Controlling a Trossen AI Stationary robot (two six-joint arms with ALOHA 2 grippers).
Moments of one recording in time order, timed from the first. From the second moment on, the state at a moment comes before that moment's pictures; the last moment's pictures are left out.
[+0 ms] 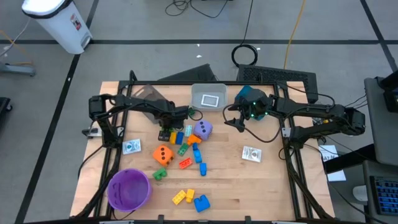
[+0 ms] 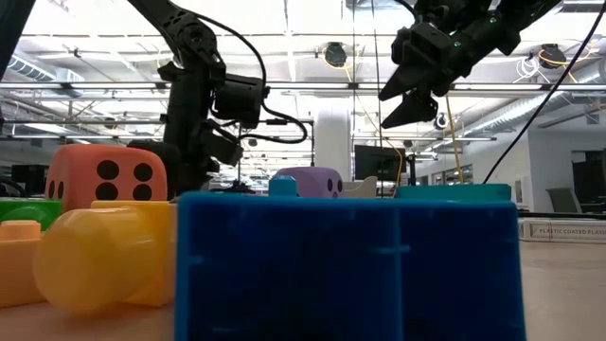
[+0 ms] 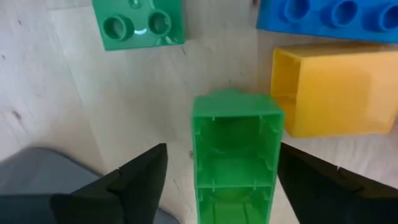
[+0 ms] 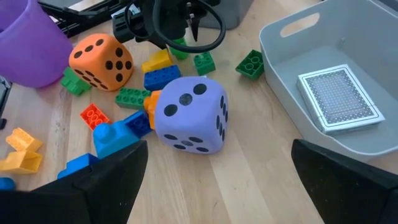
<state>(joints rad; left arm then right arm) 0.27 1.78 1.07 -0.94 -0.01 0.34 -0.33 1.15 0.77 -0.22 -0.21 0.19</state>
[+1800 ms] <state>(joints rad) 0.23 1.68 1.64 -0.37 0.32 -0.09 -0.31 1.16 0.77 0.64 -0.27 0.30</state>
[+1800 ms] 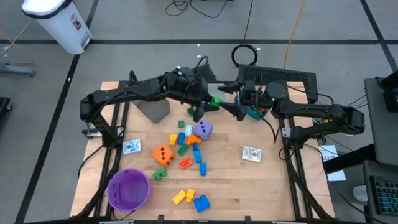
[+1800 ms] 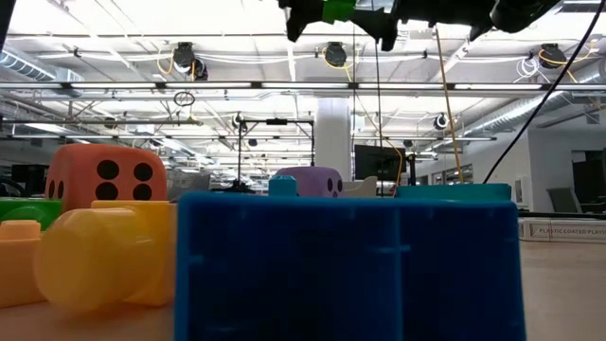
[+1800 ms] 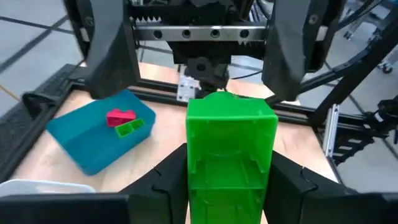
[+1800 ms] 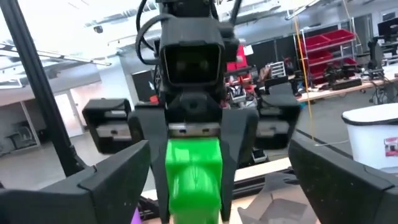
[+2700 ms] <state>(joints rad) 0.24 1.71 1.64 -0.26 0.36 -0.14 -0.29 1.16 0.77 0.60 -0.27 0.27</state>
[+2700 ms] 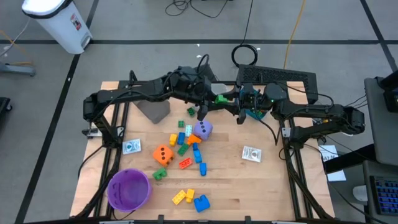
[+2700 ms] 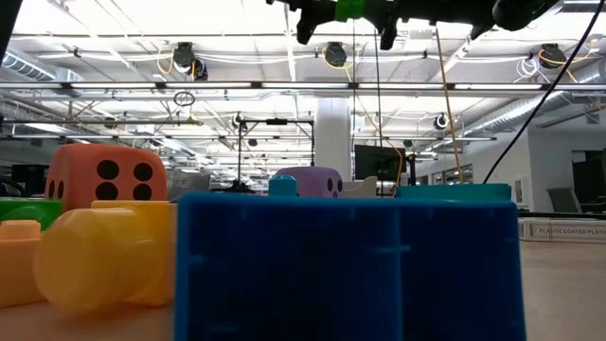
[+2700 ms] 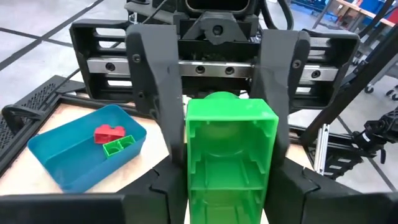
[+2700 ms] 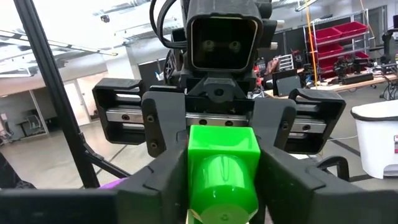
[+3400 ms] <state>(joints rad) 0.27 1.71 1.64 -0.25 0.37 -0.22 -0.31 1.14 0.77 0.60 -0.28 0.27</state>
